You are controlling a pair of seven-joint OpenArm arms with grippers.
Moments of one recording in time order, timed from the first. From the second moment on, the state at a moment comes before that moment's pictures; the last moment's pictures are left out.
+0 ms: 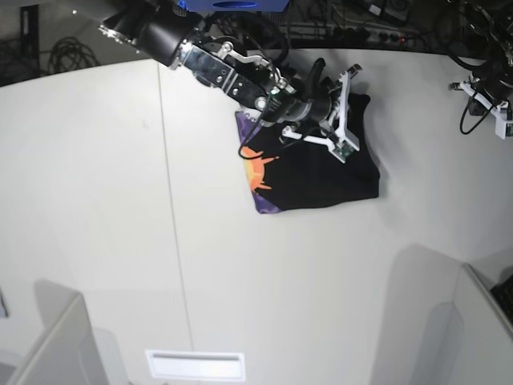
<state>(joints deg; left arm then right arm) 20.4 -15.5 -53.1 100.7 -28.5 -39.2 65.5 7.5 0.8 -56.1 95.2 26.9 -9.4 -55.2</state>
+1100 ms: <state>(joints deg) 12.4 -2.9 -34.0 94.9 -36.8 -36.8 66.0 -15.5 17.3 -27.3 109.4 26.5 -9.6 -46.2</state>
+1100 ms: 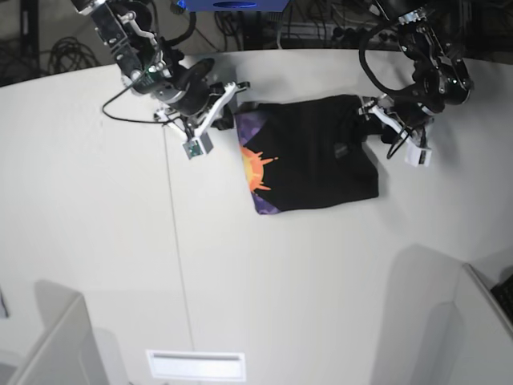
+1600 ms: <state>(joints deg) 16.3 -5.5 -33.4 94.9 -49.7 -36.1 66.5 -16.7 17.3 -27.1 109.4 26.5 -9.6 -43.7</state>
